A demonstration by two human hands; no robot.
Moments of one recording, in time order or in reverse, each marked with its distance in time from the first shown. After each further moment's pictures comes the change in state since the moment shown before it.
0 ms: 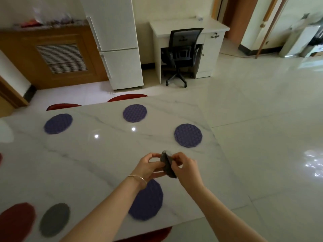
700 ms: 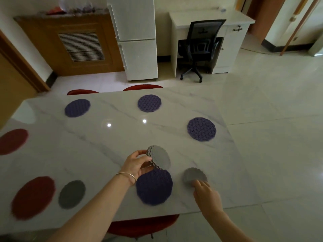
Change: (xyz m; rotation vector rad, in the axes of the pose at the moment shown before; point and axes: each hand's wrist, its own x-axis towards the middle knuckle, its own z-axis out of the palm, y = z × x) left_hand -0.030 -0.017 -0.061 -0.220 0.283 0.025; right_hand -0.075 0.097 0.015 -0.668 -0.213 -0.056
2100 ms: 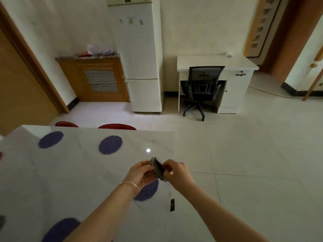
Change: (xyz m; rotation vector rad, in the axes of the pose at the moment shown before) left_hand 0.093 0.029 0.373 -0.119 0.135 0.138; right_hand 0.253 0.185 -0.262 0.457 -0.112 -0.363
